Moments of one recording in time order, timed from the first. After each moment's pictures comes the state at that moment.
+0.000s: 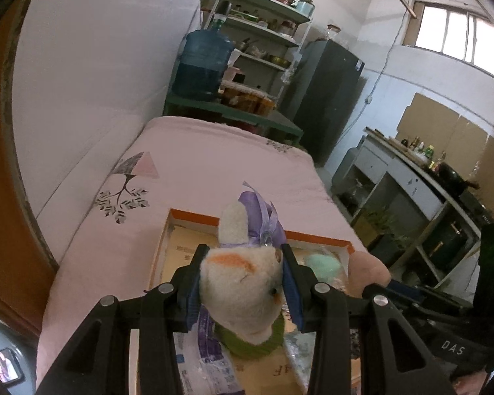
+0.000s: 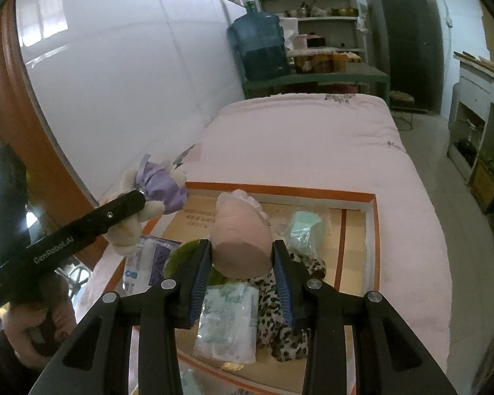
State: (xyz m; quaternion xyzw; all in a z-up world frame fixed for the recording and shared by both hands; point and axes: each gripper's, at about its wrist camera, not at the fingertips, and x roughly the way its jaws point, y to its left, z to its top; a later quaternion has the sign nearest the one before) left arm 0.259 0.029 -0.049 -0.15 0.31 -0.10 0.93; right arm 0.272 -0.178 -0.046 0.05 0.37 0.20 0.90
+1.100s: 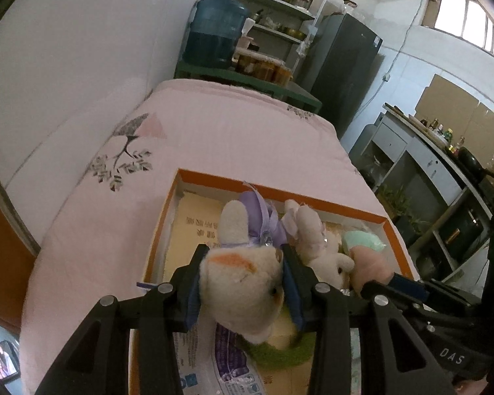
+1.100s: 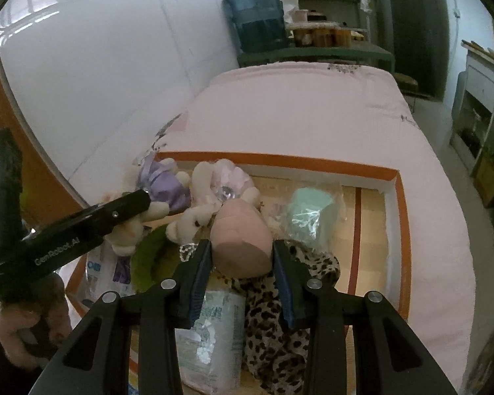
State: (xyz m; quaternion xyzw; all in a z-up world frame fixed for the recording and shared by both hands) left arm 0.299 0.030 -0.101 -0.14 0.37 -0.07 0.92; right arm 0.308 -0.163 -0.096 0.03 0.42 0.20 0.88
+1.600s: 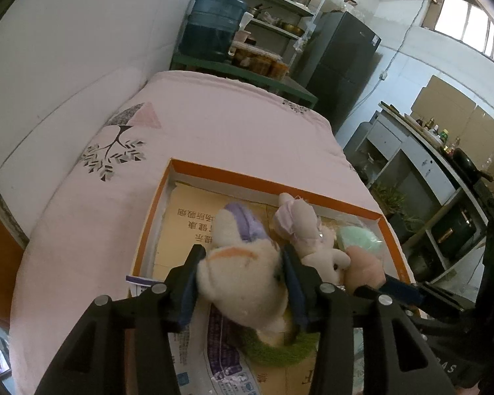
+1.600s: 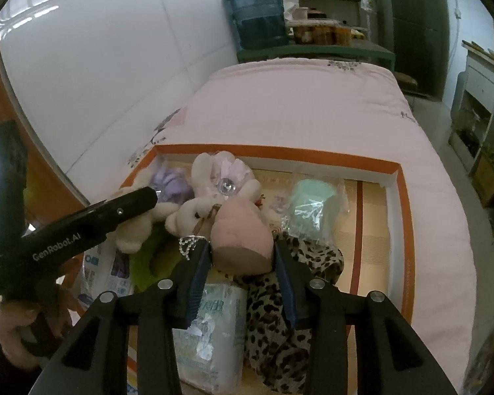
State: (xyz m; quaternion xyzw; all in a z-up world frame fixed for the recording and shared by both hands) left arm 0.304 0.030 -0.109 -0.15 0.38 -0.09 0.91; right arm 0.302 -0.161 -0.098 0.02 0.42 0.19 0.88
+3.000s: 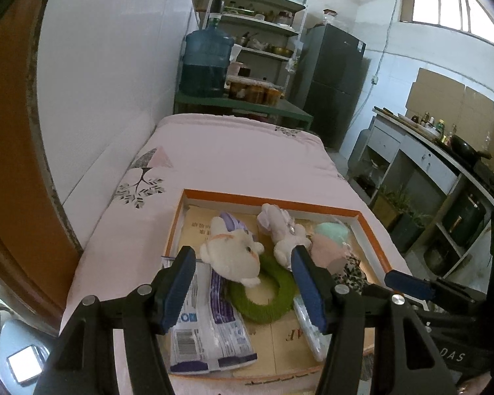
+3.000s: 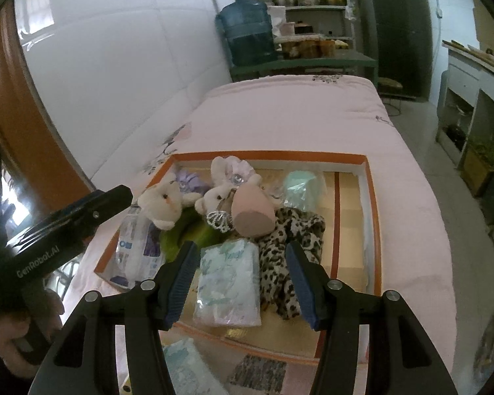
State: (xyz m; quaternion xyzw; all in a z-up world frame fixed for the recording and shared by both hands) left arm 0.231 0.015 -0.055 -0.09 0.32 -0.06 0.94; right arm 0.241 -0.176 -0.065 0.04 0.40 0.17 0.90
